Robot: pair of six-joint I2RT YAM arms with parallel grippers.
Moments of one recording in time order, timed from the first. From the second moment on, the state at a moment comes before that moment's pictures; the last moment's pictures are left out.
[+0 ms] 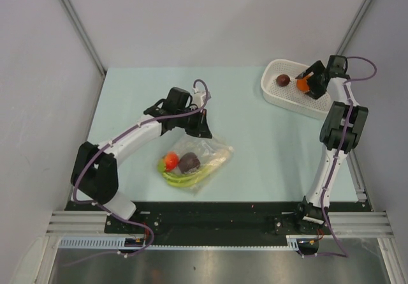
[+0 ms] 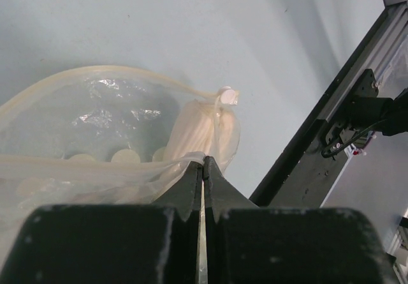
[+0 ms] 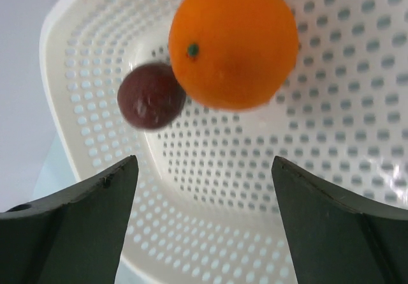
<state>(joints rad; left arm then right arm) -0.53 1.59 1.21 -0.44 0.55 -0.24 -0.27 2.34 2.01 -0.45 -0.28 0.72</state>
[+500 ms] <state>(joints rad) -0.53 1.41 1.11 -0.43 0.51 -0.28 0.15 1.81 1.52 -0.45 -0.35 0.68</state>
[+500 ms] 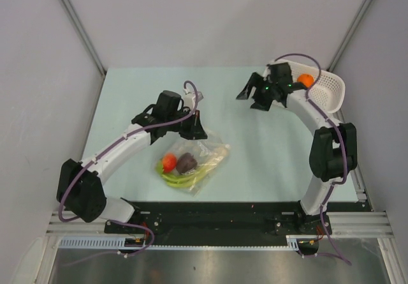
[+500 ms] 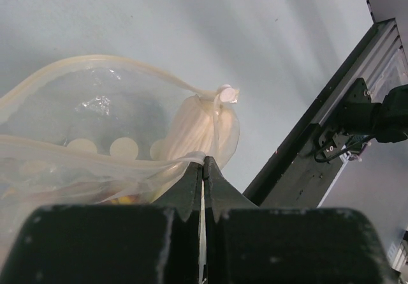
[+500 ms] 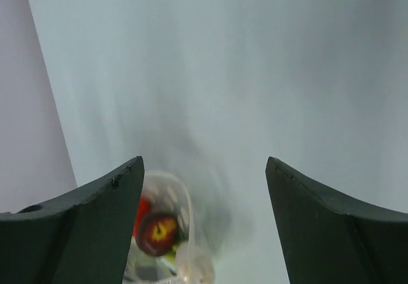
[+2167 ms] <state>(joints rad) -0.61 1.39 1.05 -0.31 0.52 -0.40 0.65 1.97 1.24 -0.23 -0.81 0.67</state>
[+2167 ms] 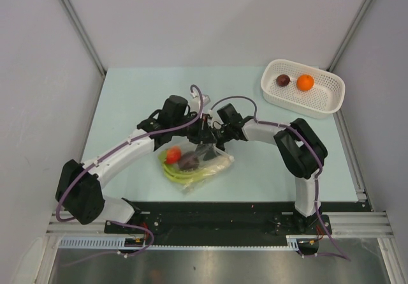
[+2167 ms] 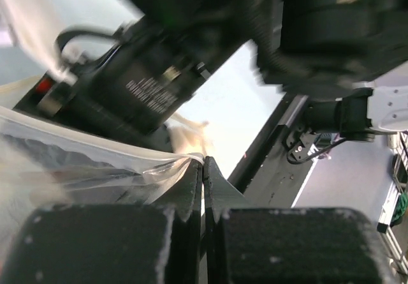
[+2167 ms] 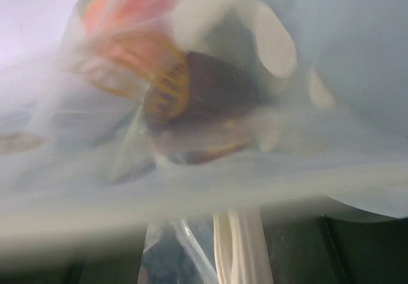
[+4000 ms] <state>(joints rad) -0.68 1.35 1.01 -0.27 0.43 -0.41 0.67 1.92 1.08 0.05 -0.71 0.89</state>
